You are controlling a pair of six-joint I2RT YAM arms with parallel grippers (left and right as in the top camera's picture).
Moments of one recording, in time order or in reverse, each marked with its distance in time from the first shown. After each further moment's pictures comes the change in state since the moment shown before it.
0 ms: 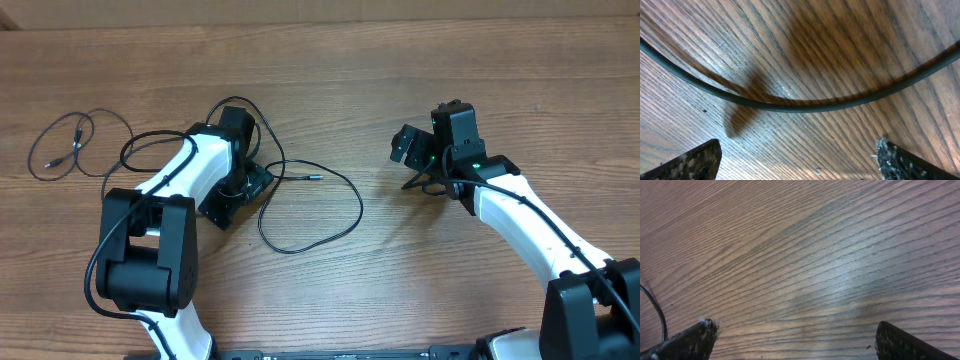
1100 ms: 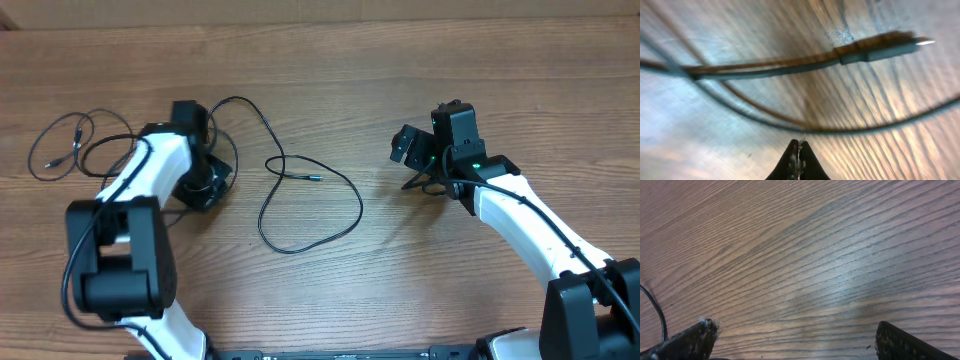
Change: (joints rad) left arm 0.199 -0.046 0.005 0.025 0.059 0.106; right arm 0.000 0.000 0.000 0.000 0.000 0.000
